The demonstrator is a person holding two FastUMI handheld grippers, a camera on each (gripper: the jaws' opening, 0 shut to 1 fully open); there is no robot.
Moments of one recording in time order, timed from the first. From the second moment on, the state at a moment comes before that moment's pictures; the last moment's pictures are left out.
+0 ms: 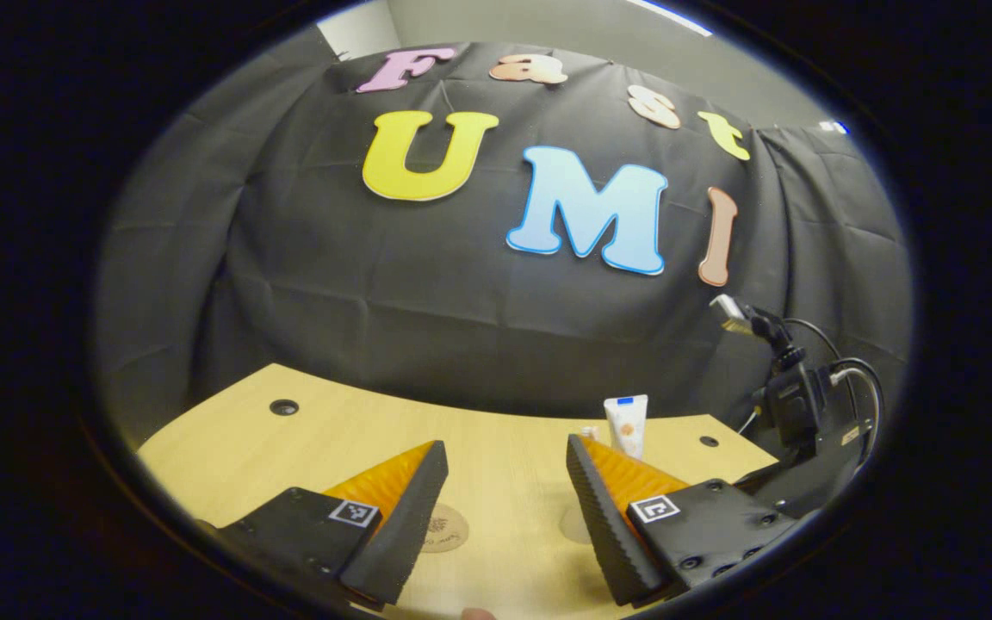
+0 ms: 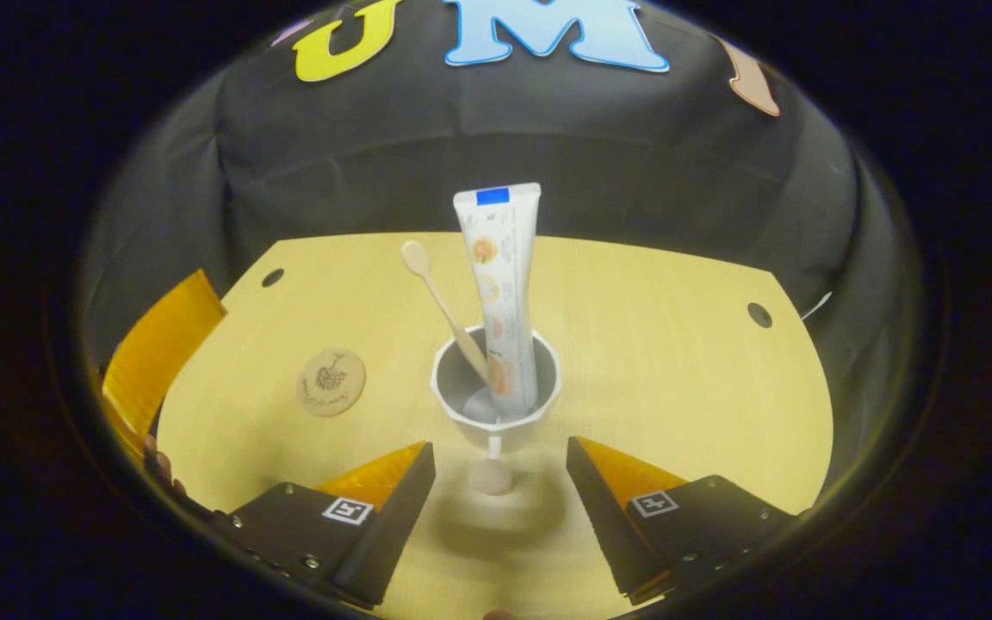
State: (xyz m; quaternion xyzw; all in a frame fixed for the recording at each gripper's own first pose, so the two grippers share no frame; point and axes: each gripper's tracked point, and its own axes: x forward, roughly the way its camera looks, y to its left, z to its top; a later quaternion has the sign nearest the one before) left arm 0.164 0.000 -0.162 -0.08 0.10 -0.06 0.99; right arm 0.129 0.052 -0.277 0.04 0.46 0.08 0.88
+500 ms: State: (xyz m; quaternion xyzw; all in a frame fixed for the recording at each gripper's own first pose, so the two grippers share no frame) left arm 0.156 0.038 -0.193 -0.10 0.15 -0.05 0.98; right arm 0.140 0.060 -0.330 -0.01 0.56 0.07 0.83
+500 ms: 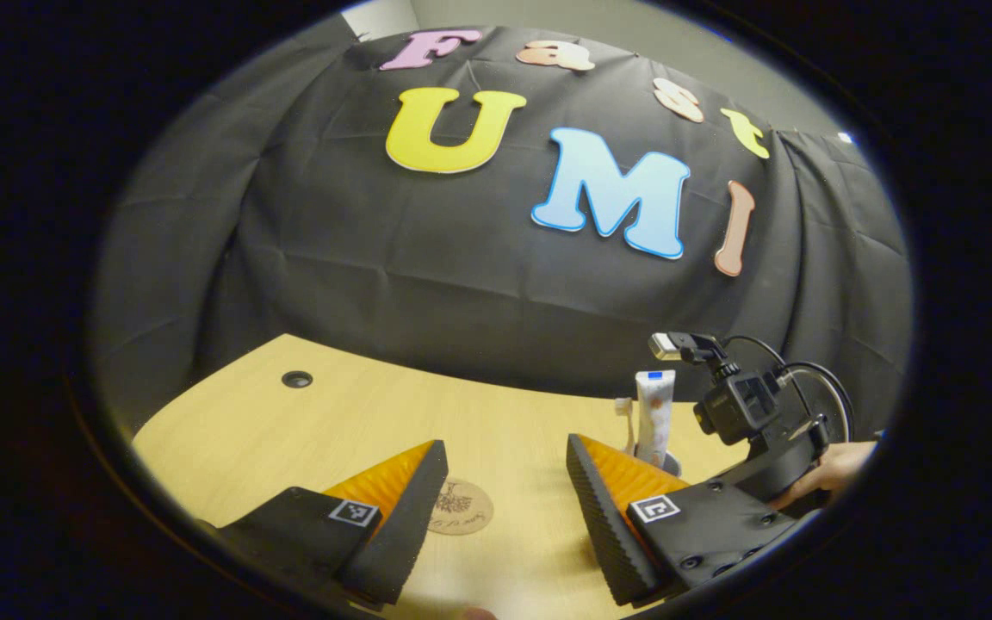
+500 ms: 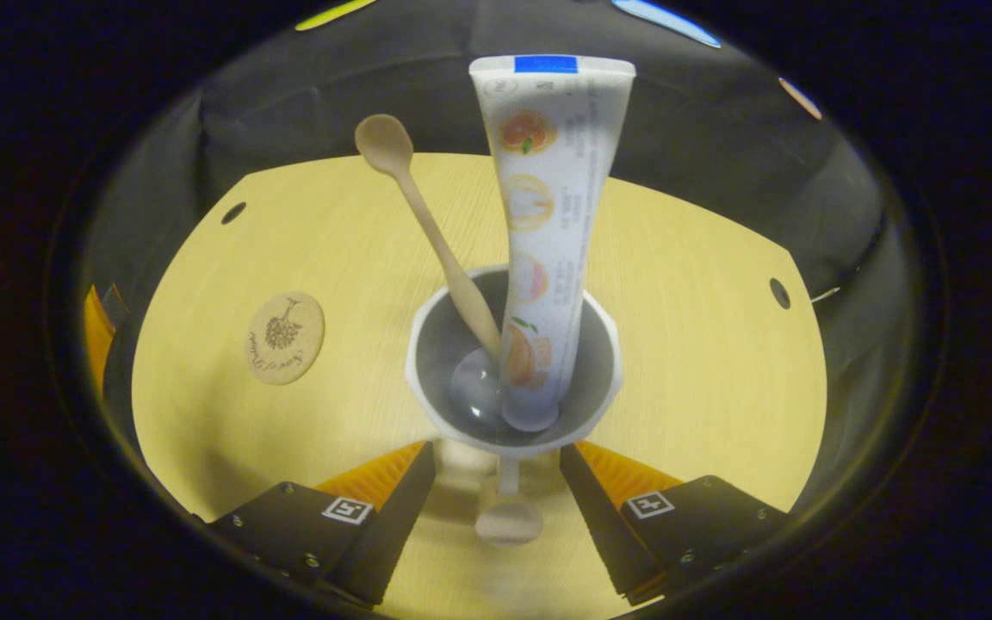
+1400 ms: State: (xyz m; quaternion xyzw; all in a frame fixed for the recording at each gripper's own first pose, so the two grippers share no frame) left arm 0.147 0.070 -0.210 -0.11 0.17 -0.02 0.98; right arm 0.137 0.068 -0.338 -0.03 0.58 0.08 0.81
